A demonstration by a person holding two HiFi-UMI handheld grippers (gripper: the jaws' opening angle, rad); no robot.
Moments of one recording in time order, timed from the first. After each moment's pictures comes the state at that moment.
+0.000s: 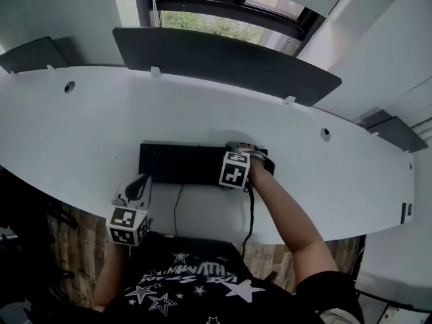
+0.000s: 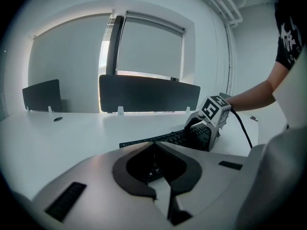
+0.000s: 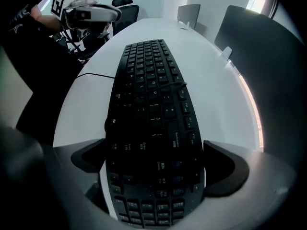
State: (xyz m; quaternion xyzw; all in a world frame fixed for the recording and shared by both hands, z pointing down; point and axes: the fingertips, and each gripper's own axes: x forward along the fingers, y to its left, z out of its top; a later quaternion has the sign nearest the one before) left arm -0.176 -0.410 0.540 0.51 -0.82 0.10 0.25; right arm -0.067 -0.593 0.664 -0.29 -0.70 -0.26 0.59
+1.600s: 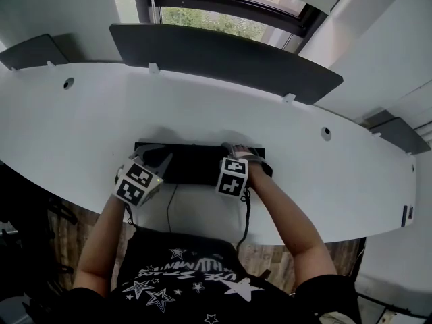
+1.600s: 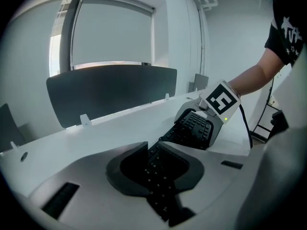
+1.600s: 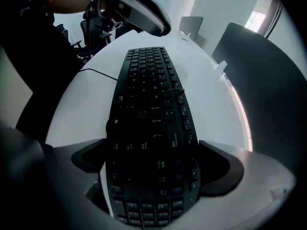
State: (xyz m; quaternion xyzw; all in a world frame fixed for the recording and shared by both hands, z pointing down) left arm -0.182 -0.510 0.560 0.64 -0.69 0.23 0.24; right arm -0.067 -0.588 0.656 -0.28 -0.73 -0.29 0.55
